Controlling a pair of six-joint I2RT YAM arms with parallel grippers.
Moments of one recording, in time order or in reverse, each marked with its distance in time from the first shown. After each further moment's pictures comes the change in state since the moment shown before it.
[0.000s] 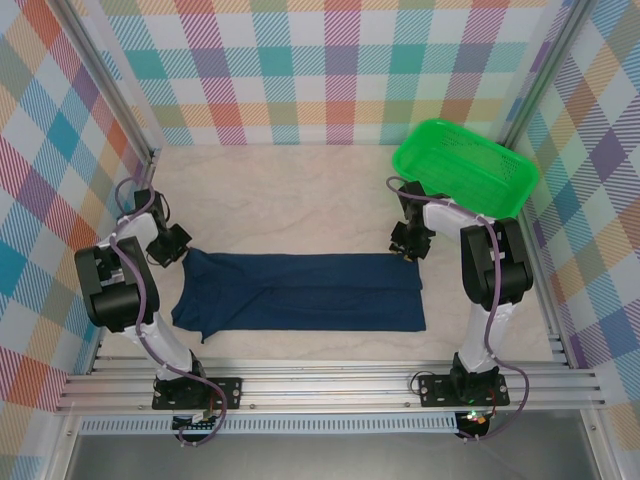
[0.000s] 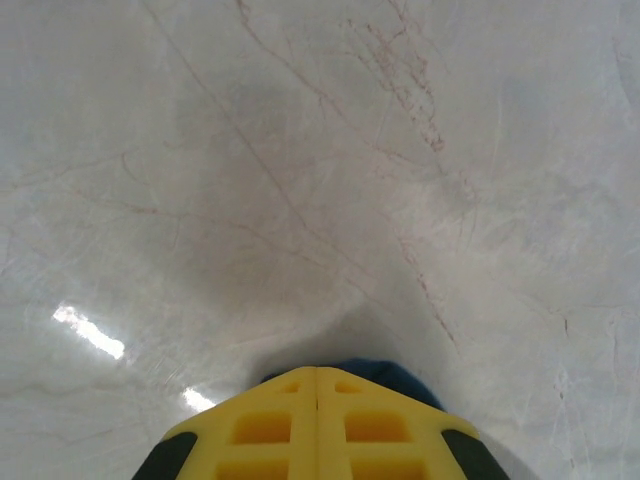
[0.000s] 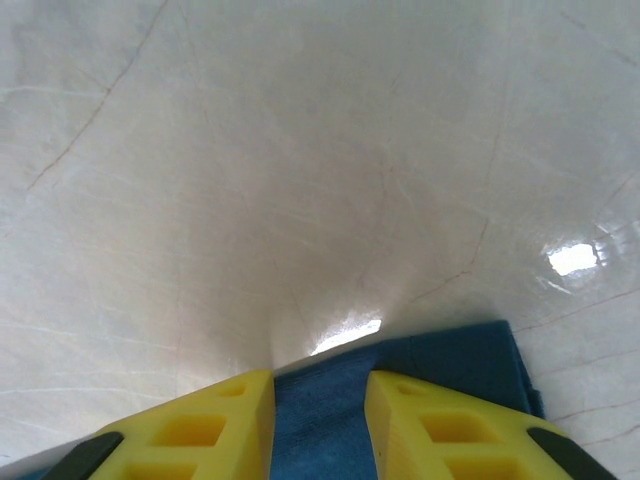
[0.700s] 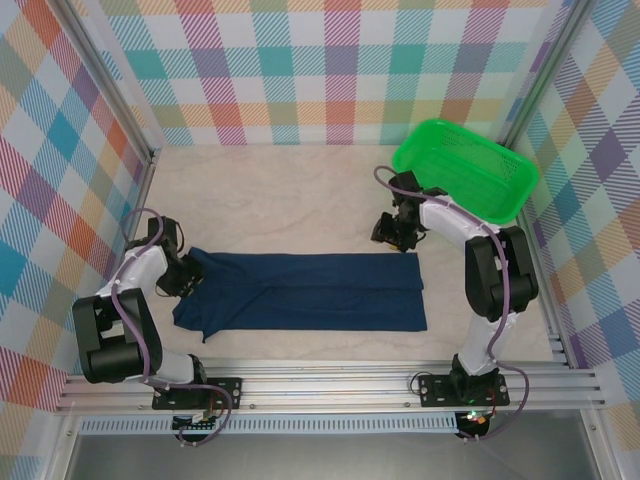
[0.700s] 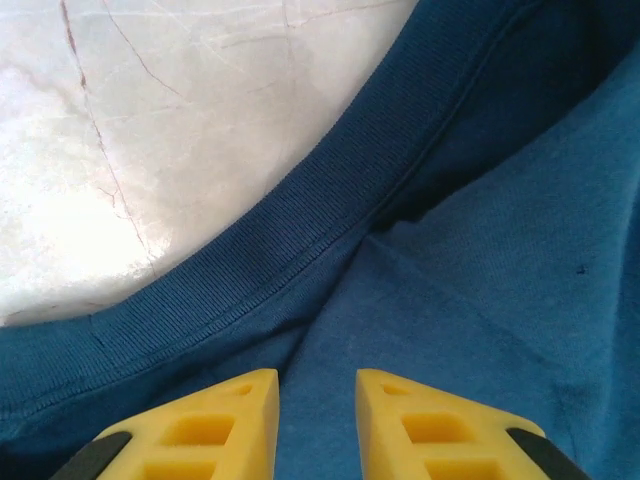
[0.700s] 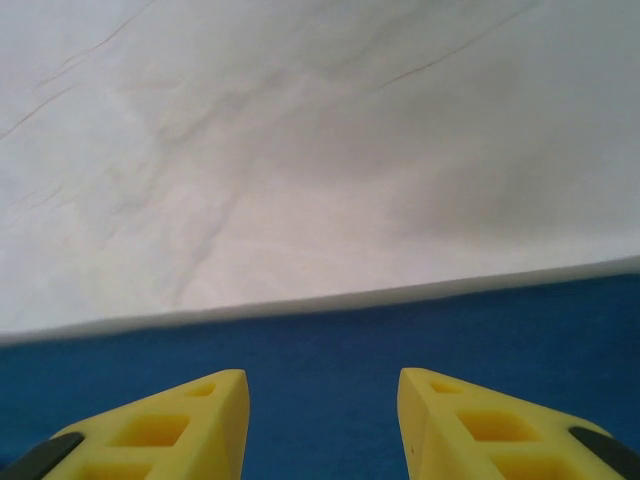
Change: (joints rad) left arm -0.103 -0.333 -0.307 -0.125 0.000 -0.185; right arm 0.087 -0.086 0.048 0.014 -0.159 -0.122
